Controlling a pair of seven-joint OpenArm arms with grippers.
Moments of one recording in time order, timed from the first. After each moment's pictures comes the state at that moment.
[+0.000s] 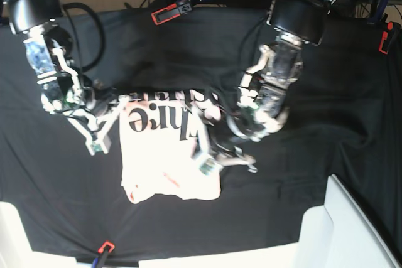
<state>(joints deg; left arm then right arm) -6.4 -7.3 15.4 79.9 3.6 -23.3 23.3 2.7 19.0 -17.8 80.6 22.8 -0.2 -45.4</state>
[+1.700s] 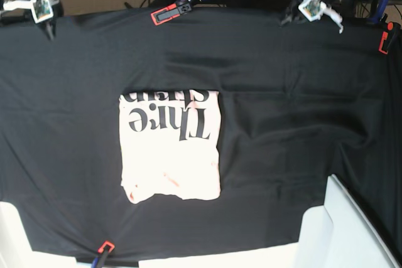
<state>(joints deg) 42.9 -34.2 6.2 83.4 3.8 -18.3 -21.6 -49.2 17.0 8.0 90.6 -10.3 0.7 17.7</state>
